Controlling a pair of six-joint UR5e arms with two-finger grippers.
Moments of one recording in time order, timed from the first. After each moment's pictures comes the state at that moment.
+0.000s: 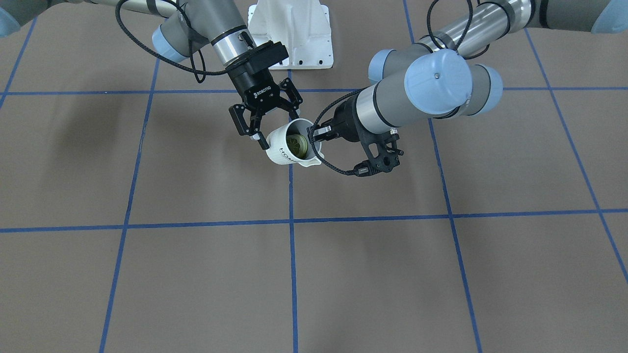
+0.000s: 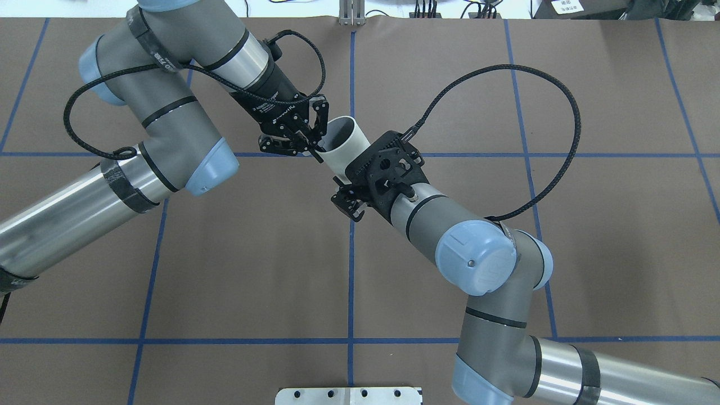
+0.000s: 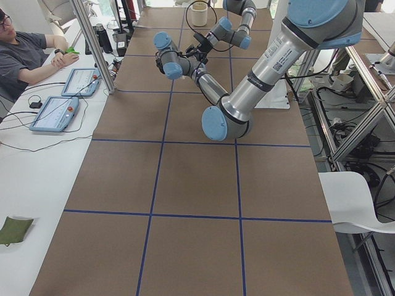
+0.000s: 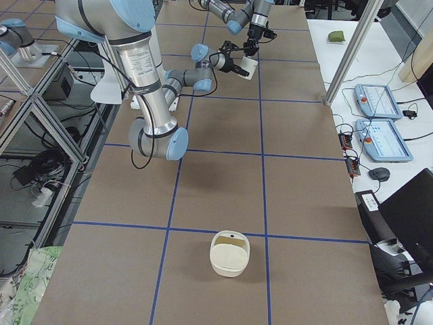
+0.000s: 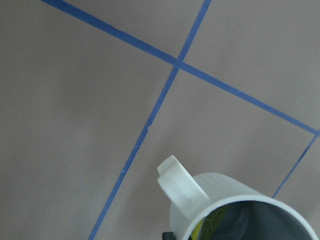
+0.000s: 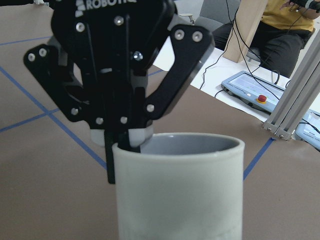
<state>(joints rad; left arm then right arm) -0.81 -2.36 -1.46 -2.02 -2.58 -1.70 0.36 -1.05 1.77 -0.85 1.17 0.48</state>
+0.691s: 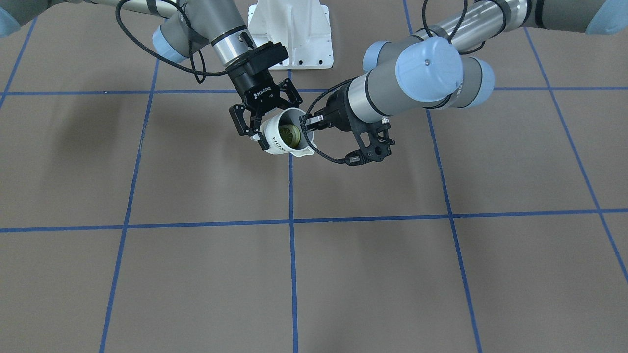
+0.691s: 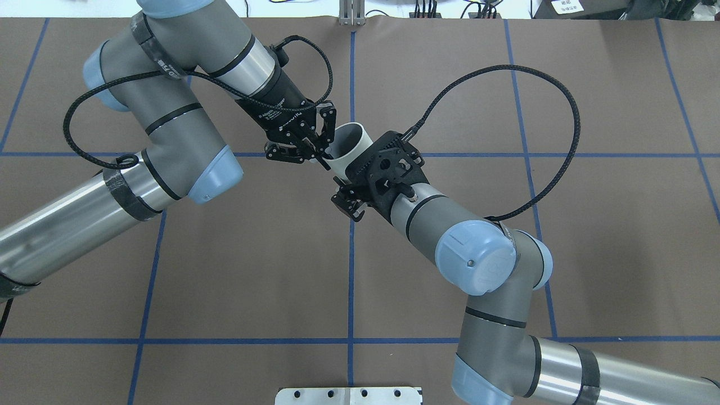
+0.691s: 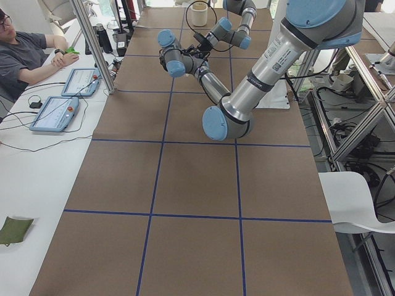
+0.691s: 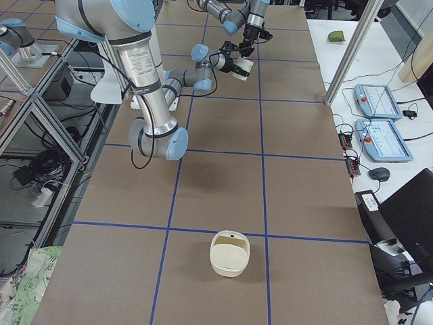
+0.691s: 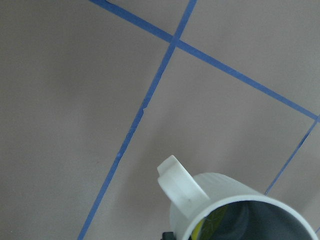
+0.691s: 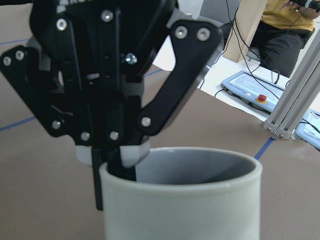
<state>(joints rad) -0.80 -2.36 -1.48 -2.02 -2.58 -1.72 0.36 -1.05 1.76 -0.85 1.16 0.48</state>
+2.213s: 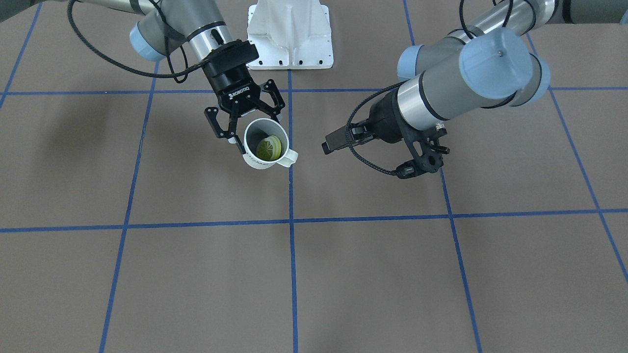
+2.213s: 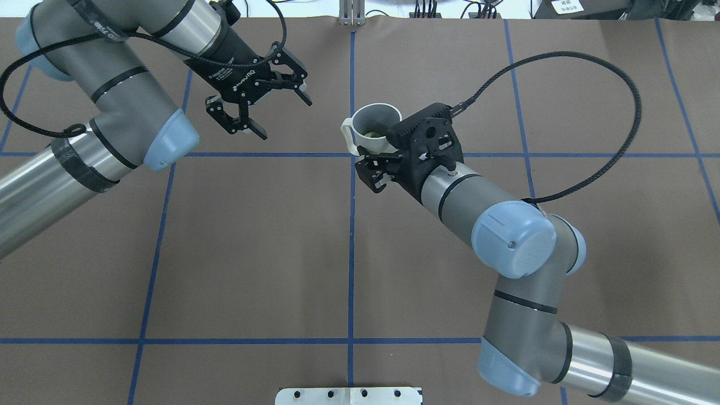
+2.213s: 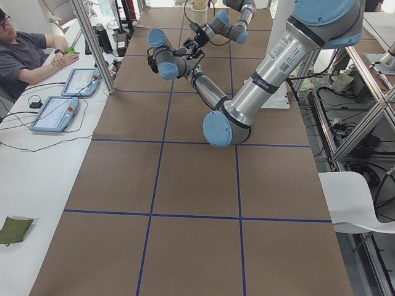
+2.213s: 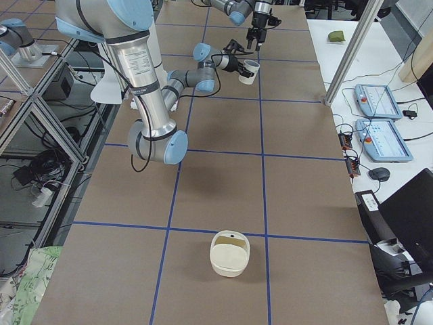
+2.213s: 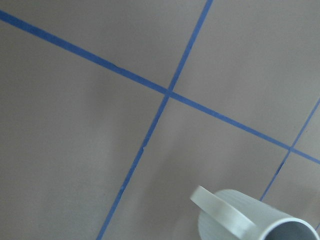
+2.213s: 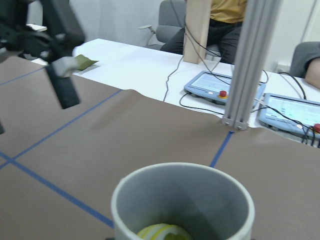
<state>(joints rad) -0.92 -2.29 -1.52 -2.02 -2.56 -1.64 0.44 -1.14 1.86 -0.85 1.16 0.76</state>
